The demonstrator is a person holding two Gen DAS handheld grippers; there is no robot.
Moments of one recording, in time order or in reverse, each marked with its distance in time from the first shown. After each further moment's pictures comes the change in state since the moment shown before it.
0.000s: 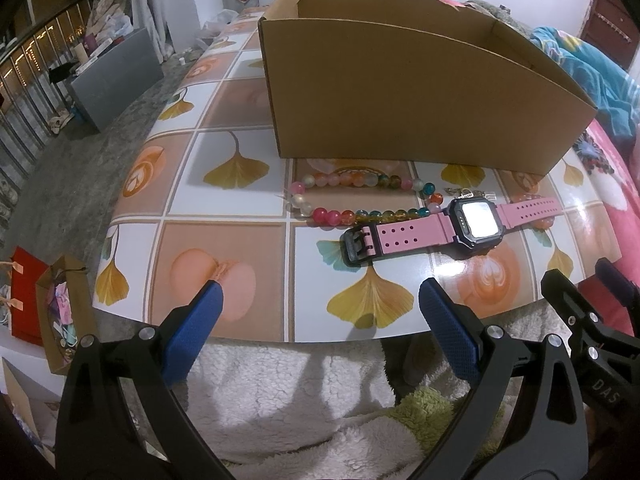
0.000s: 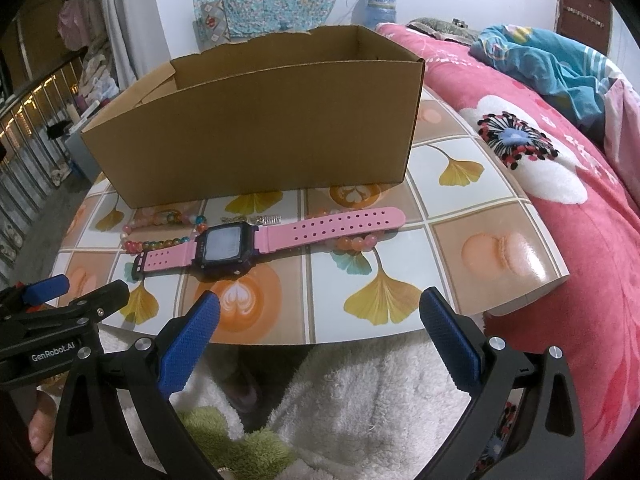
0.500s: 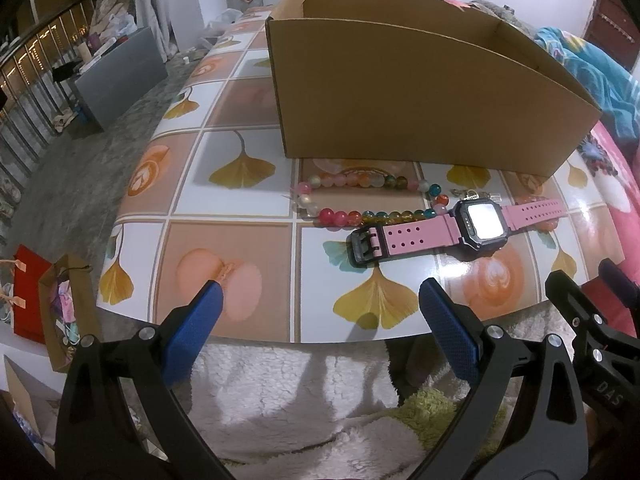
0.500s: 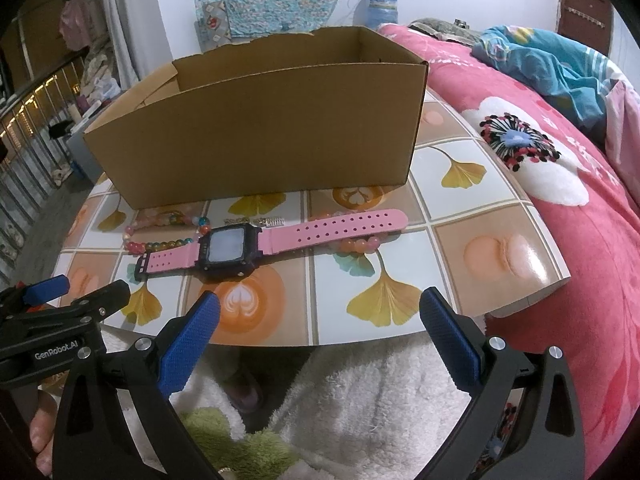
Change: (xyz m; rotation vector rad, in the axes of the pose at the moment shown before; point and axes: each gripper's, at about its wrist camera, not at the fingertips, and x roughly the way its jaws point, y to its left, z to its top) left arm 0.002 0.001 0.002 -0.004 0.004 0.020; right arm 0.000 0.001 0.001 -0.002 -0.001 0.002
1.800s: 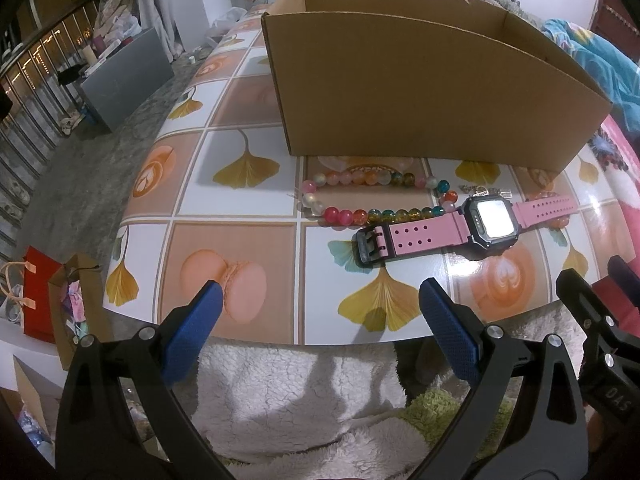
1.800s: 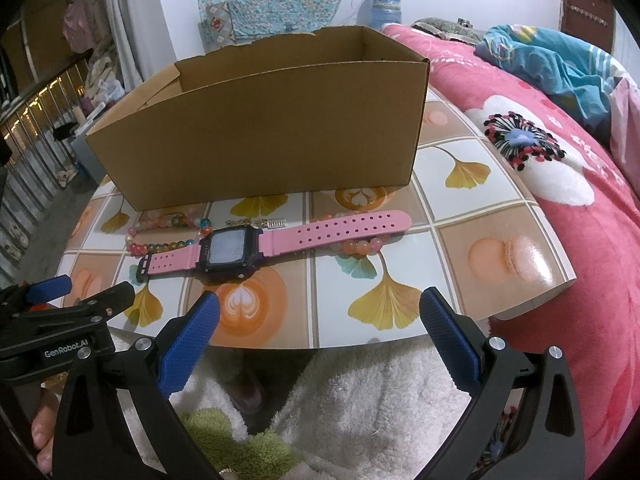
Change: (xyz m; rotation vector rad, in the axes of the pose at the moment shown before) left arm 0.003 -0.004 0.000 0.008 0.013 0.040; right arm 0.002 0.002 0.001 -0.002 -0.003 0.014
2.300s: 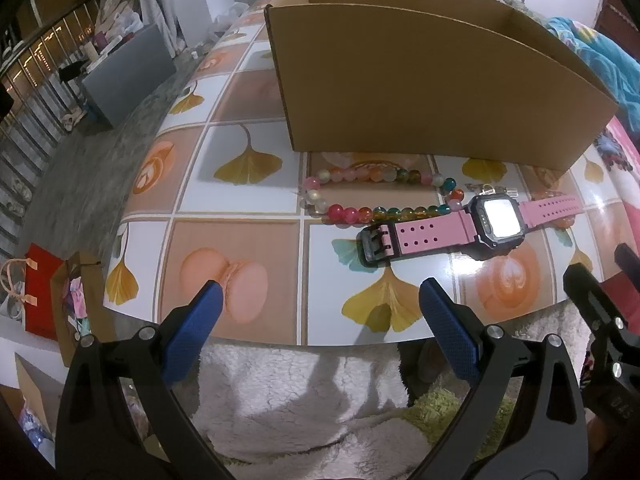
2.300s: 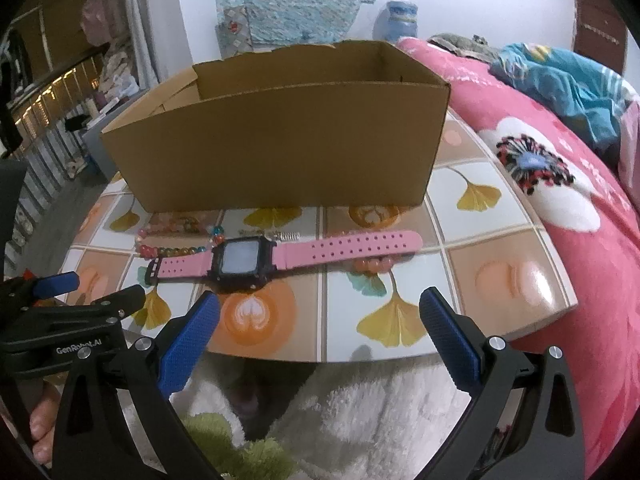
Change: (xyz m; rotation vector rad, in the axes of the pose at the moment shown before) left arm 0.005 0.000 0.002 -0.008 0.021 0.011; right arm -0.003 0.003 0.006 -0.058 -0.040 0.034
